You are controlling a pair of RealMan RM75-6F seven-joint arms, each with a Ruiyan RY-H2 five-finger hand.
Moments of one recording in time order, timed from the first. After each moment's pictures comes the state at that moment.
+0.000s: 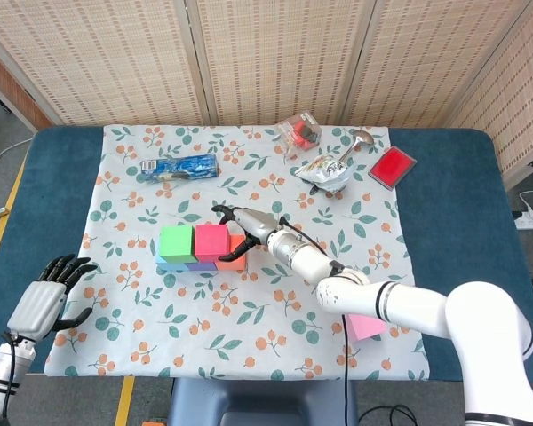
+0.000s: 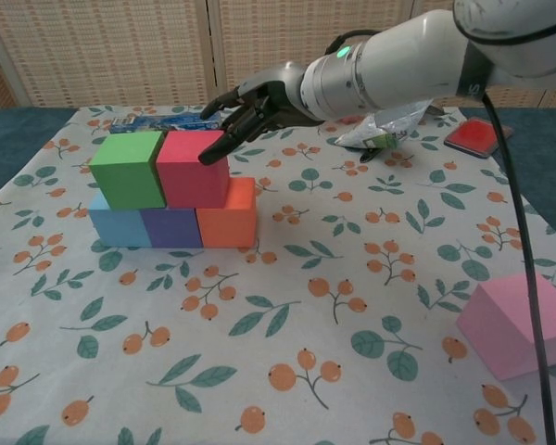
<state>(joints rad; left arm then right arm) -0.28 -1.12 0.00 -1.57 1.52 1.28 -0.12 1.32 -1.54 0.28 -1.26 -0.62 0.36 0.16</state>
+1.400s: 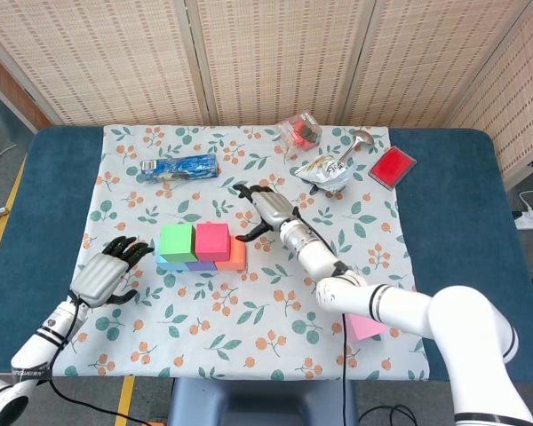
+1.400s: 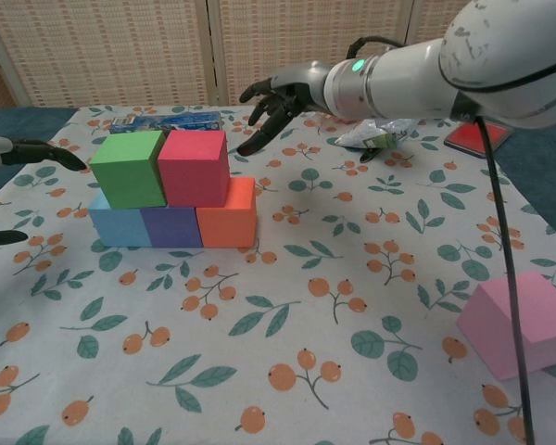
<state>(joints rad) -0.53 -1.21 -0.05 -1.51 1.51 0.99 0.00 1.31 -1.62 0.23 -1.14 -0.55 0.54 -0.02</state>
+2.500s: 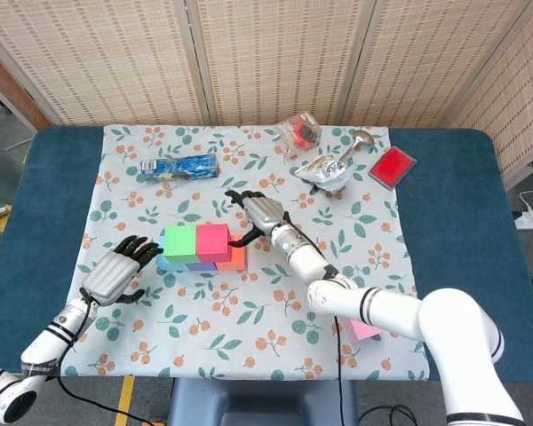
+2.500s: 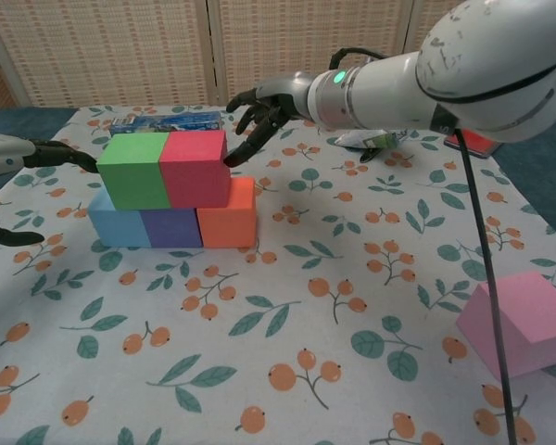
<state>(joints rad) -0.58 -1.21 -0.04 -1.53 1.48 0.98 0.05 1.31 -1.66 0.26 -1.13 -0.53 0.54 -0.09</state>
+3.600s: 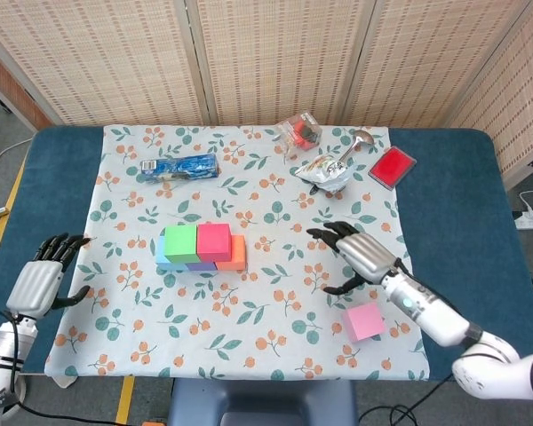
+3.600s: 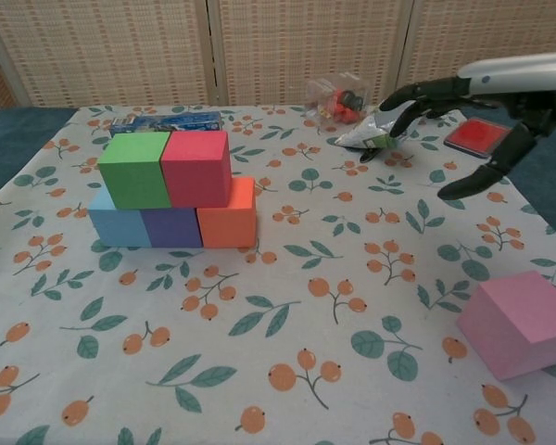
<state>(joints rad) -0.35 -1.14 -0.05 -1.56 1.38 1.27 -0.07 0.74 -1.04 0.05 -1.79 -1.39 0.85 0.19</state>
